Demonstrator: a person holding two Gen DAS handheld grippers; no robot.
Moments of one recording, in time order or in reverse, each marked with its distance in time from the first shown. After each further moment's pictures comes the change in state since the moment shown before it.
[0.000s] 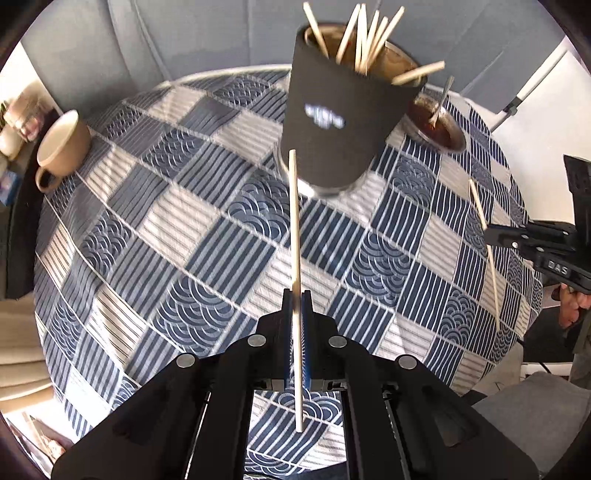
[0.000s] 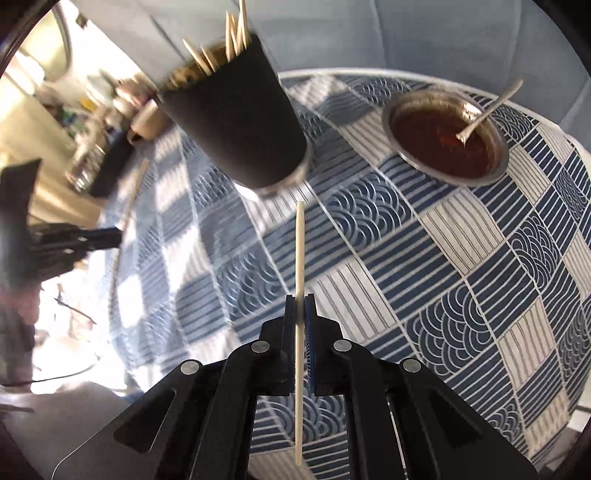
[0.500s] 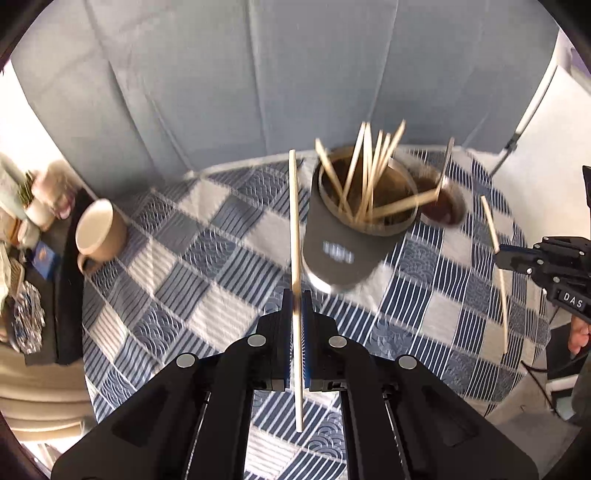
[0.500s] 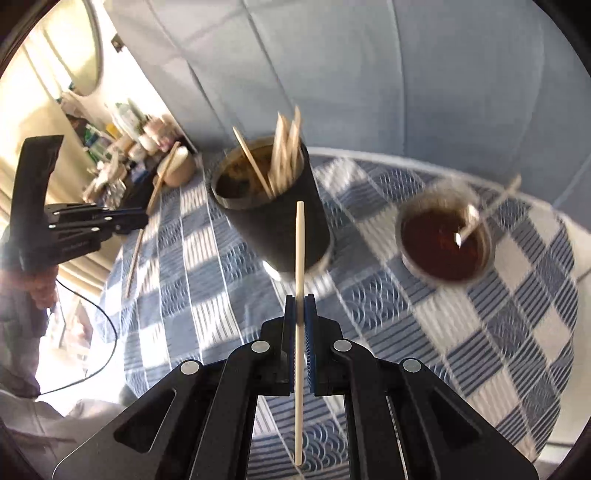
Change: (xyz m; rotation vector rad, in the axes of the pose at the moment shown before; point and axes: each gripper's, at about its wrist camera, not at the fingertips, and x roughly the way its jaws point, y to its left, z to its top) left arm -0.063 -0.002 0.064 0.050 -0.203 0.080; right arm -0.052 0.051 0.064 -0.120 -0.187 -0.038
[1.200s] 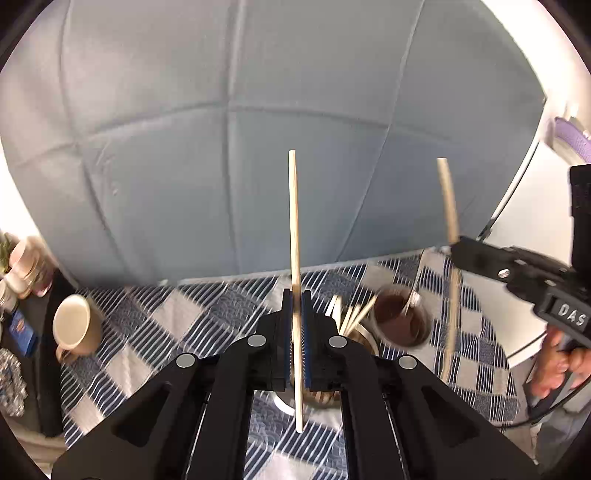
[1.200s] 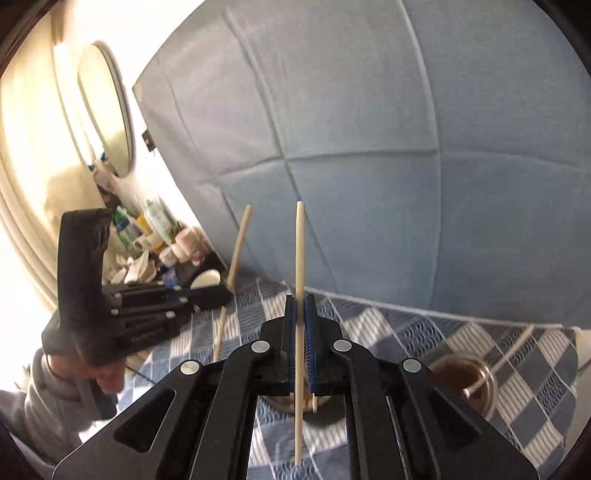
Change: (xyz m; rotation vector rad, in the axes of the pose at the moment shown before) left arm -0.012 0.002 0.095 -0.051 -0.306 -0.132; right arm -0.026 0.012 0.124 -0.018 -0.350 0.117
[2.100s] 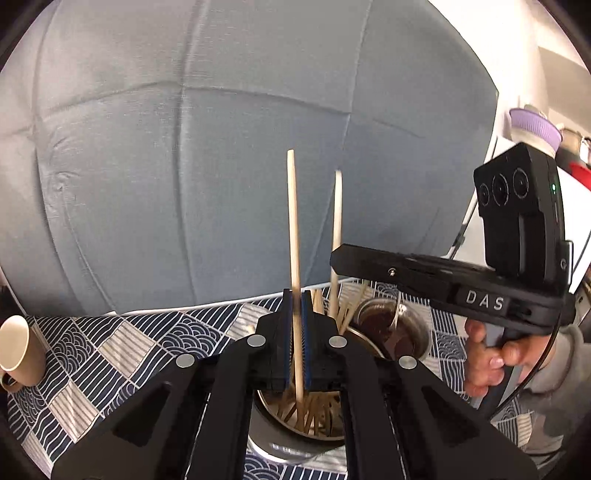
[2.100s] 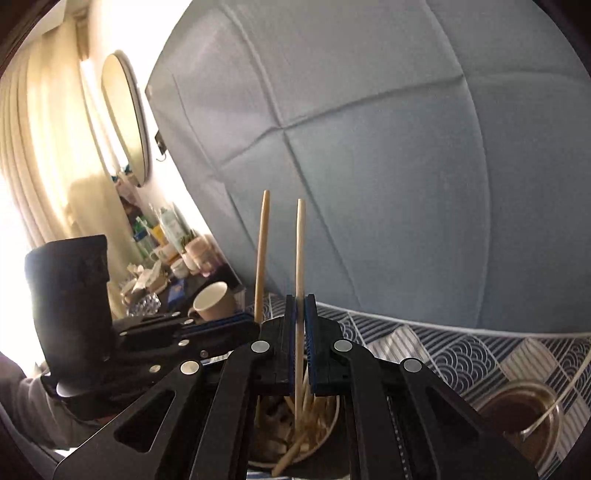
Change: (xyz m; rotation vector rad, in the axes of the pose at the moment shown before) left arm 0.054 -0.001 -0.065 0.083 -0.200 -0.137; right arm 0.075 -0.037 -0.055 -0.010 -0.089 0.128
